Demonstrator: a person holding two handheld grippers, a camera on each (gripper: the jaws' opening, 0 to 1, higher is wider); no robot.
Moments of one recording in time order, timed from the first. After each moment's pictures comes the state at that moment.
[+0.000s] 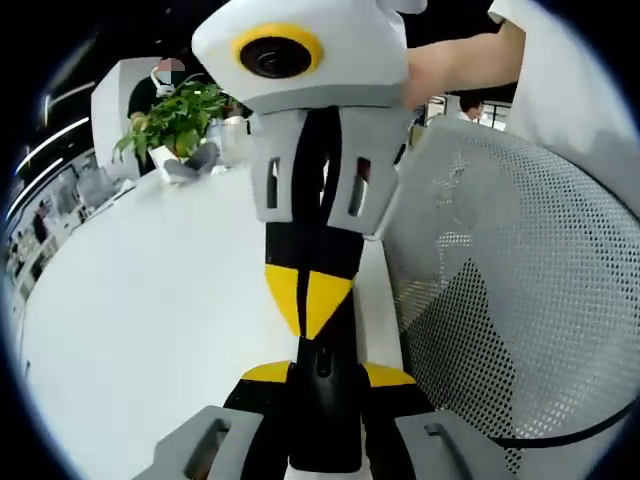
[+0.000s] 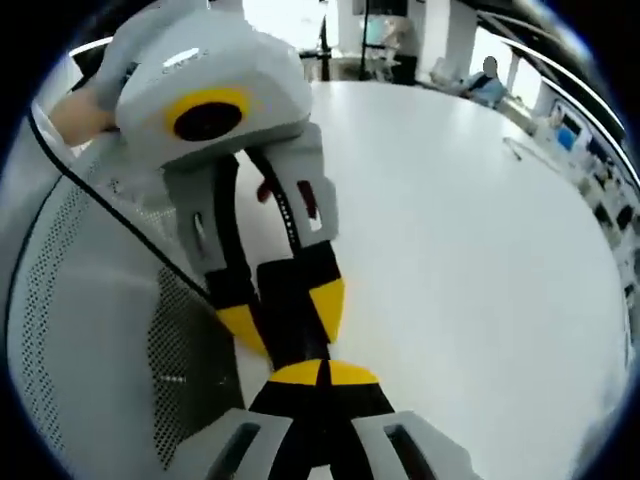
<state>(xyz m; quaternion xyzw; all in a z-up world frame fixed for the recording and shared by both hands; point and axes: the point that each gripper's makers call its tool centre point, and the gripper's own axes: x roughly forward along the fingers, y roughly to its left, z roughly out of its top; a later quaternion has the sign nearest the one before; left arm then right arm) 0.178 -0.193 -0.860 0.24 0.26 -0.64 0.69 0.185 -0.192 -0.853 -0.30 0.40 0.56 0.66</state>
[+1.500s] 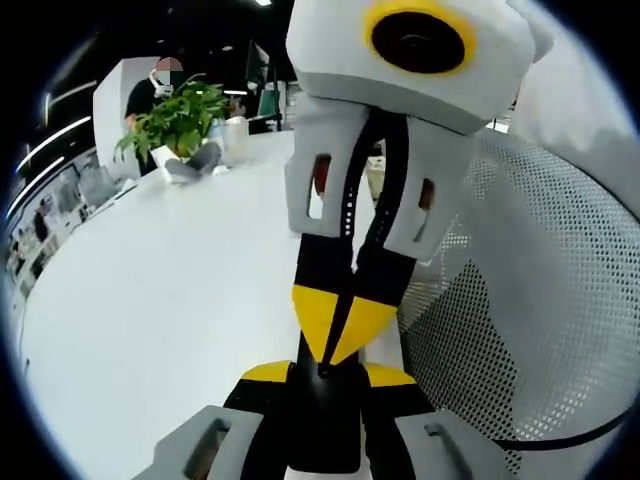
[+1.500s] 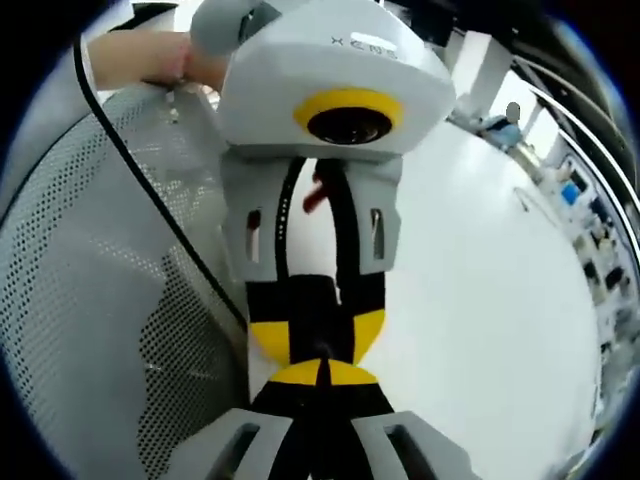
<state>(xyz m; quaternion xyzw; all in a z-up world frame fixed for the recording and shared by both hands) 0.179 -0.193 -0.860 0.23 0.26 -0.63 0.69 0.177 -0.174 -0.854 -0.39 0.32 0.57 0.65</state>
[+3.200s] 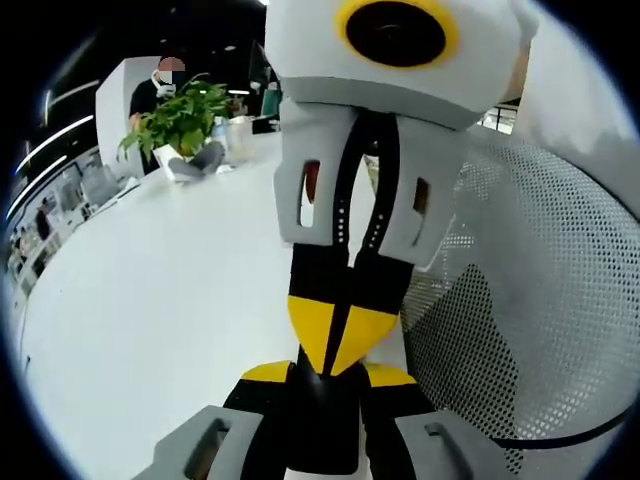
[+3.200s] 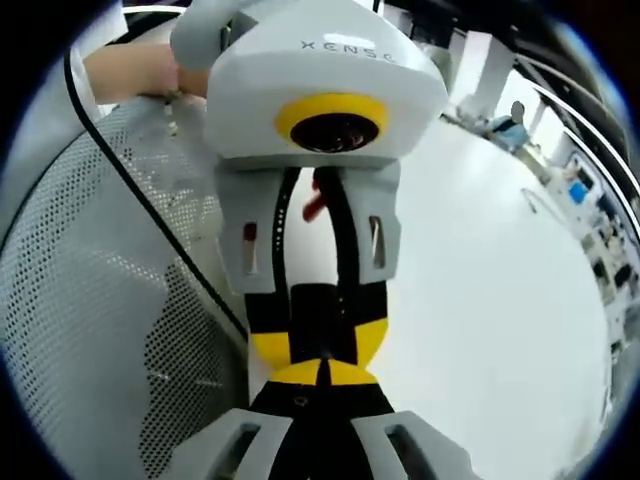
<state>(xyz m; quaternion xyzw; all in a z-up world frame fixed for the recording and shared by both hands) 0.181 -0.192 -0.860 0.23 0.26 -0.63 0.69 0.178 -0.166 -0.853 -0.36 0.33 0.59 0.64</state>
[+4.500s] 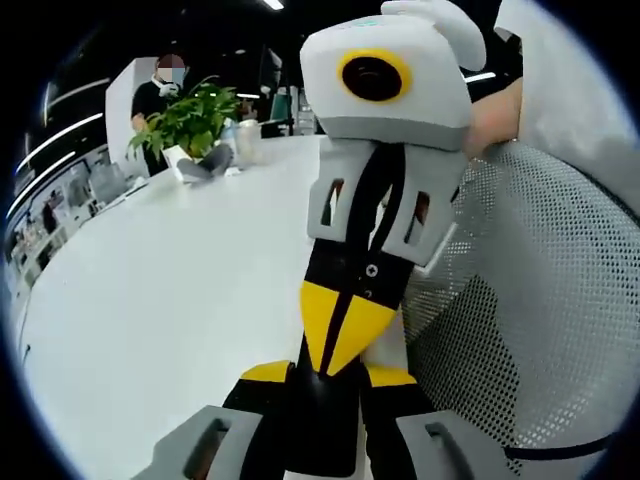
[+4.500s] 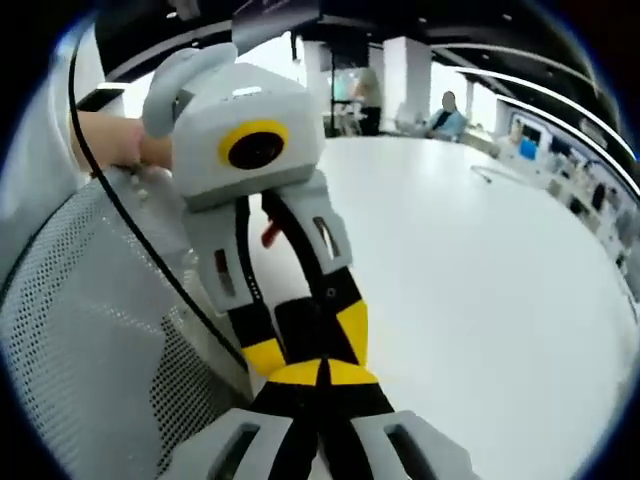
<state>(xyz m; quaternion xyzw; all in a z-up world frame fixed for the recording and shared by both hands) 0.182 -0.192 -0.859 0.22 0.26 -0.62 0.71 0.179 -0.167 -0.850 -0.22 0.31 0.56 0.74</state>
